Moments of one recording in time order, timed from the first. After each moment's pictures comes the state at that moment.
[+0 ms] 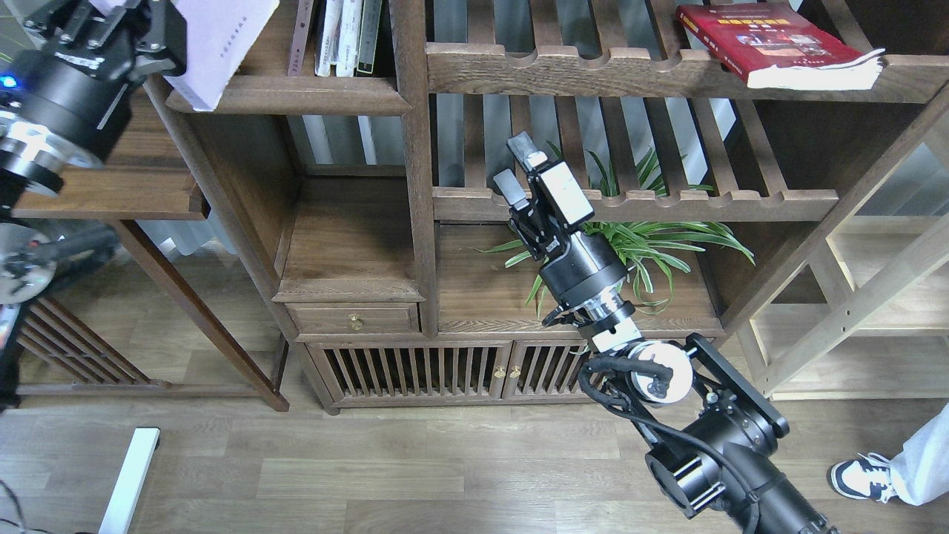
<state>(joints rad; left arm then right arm) -0.48 0.43 -1.29 -1.63 0.72 0.13 0.06 0.29 0.02 1.07 1.30 0.17 0.46 0.01</state>
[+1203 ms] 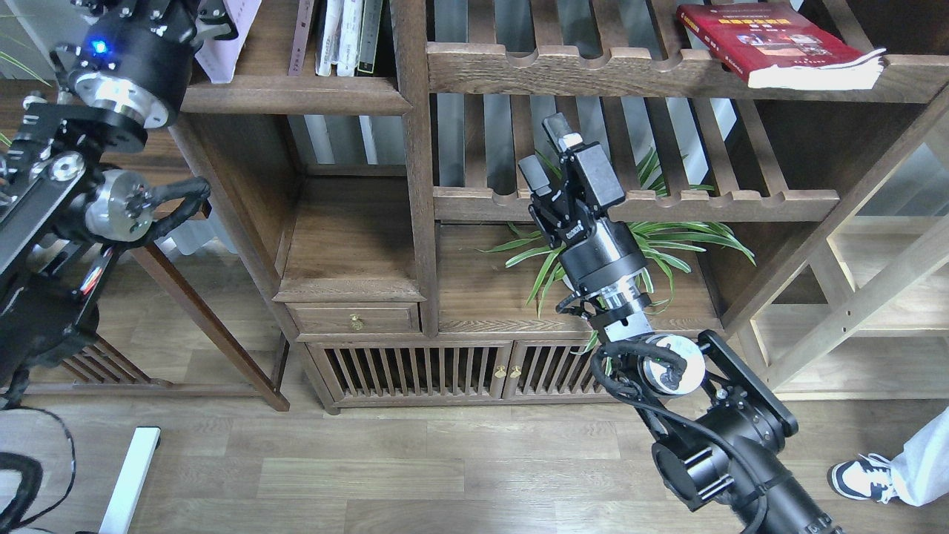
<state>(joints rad) -0.77 0.34 -1.07 -1.32 0.81 0.35 -0.01 0.28 0.01 1.12 1.30 0.27 0.46 0.01</state>
